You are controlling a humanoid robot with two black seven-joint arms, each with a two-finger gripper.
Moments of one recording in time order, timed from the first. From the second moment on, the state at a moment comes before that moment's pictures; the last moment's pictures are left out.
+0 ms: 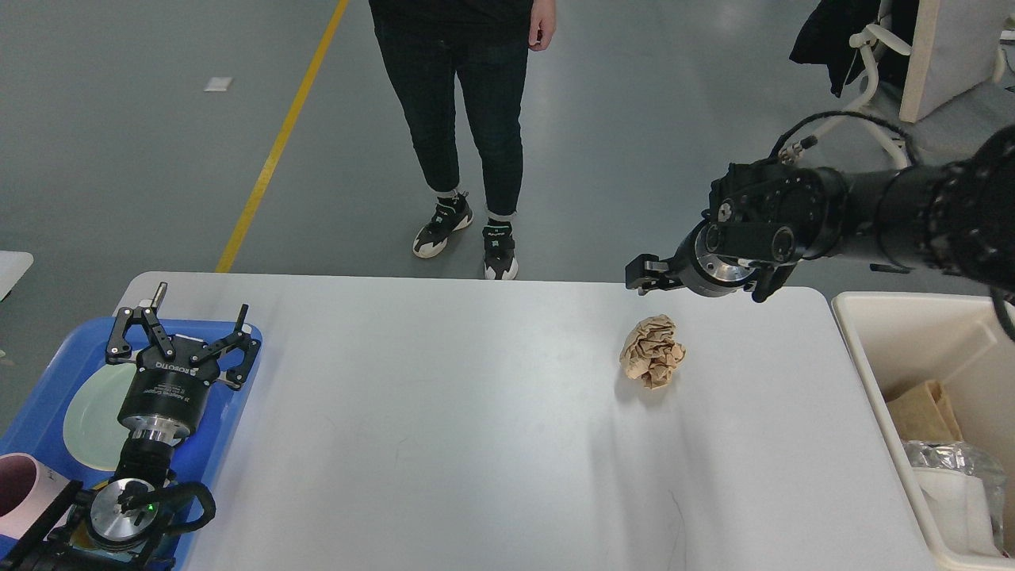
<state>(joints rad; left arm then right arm) -0.22 0.18 -1.43 -0.79 0.05 -0.62 -0.15 1.61 -0.04 -1.12 0.84 -0.07 0.31 -0.20</state>
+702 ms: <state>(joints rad) -0.22 0.18 -1.43 -0.79 0.05 -0.62 -0.15 1.11 0.12 -0.98 0.28 -0.10 0.17 -0.19</state>
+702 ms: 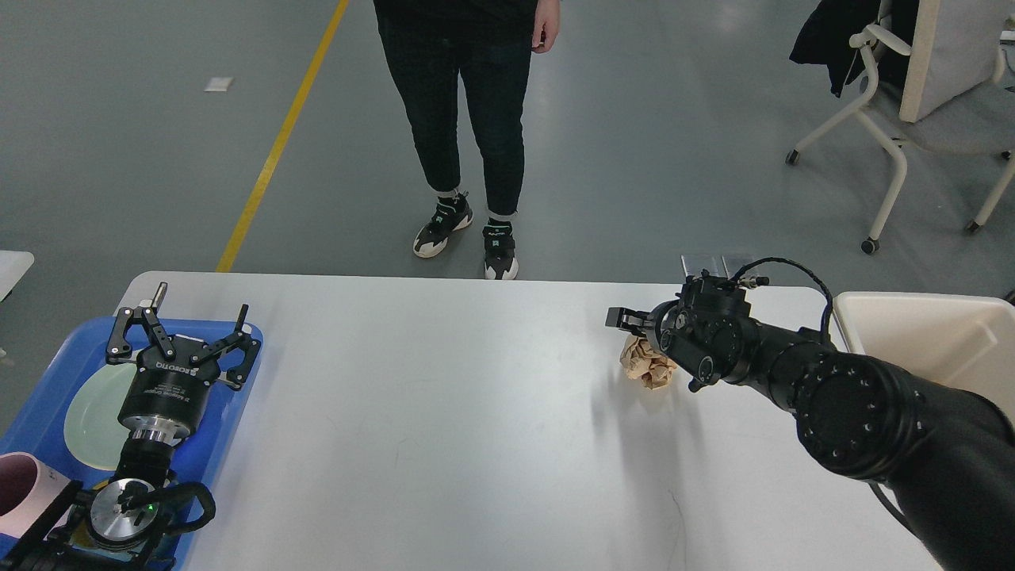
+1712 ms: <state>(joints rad) -0.22 0.18 -1.43 -0.79 0.05 -0.62 -0.15 1.00 0.16 -0.97 0.23 -0.17 0.05 -0.19</state>
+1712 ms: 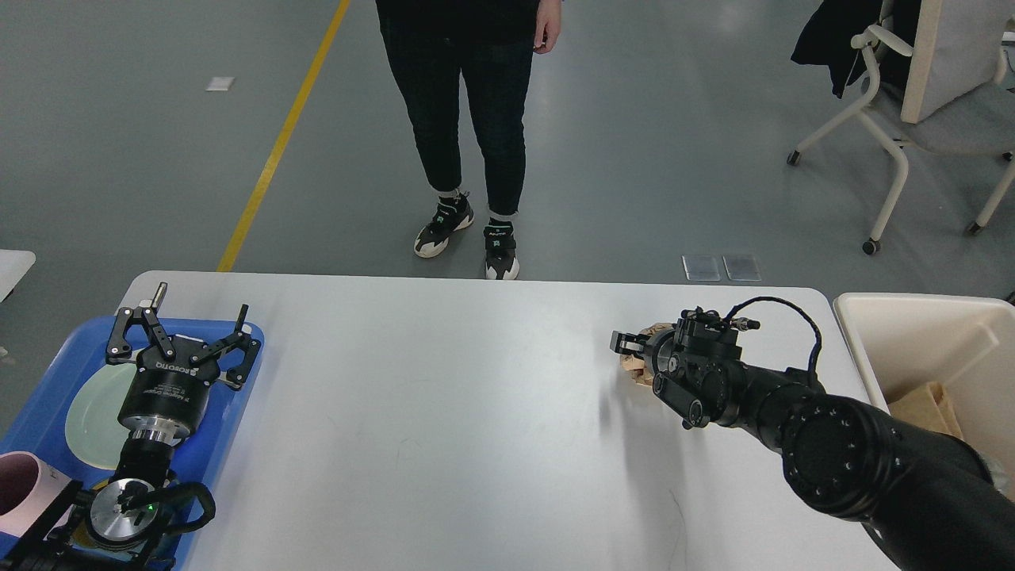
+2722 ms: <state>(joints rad) -0.22 0.18 -1.43 -0.79 0.05 -0.62 -0.15 1.07 0.10 -0.92 0.39 -0.18 0.05 -0.22</state>
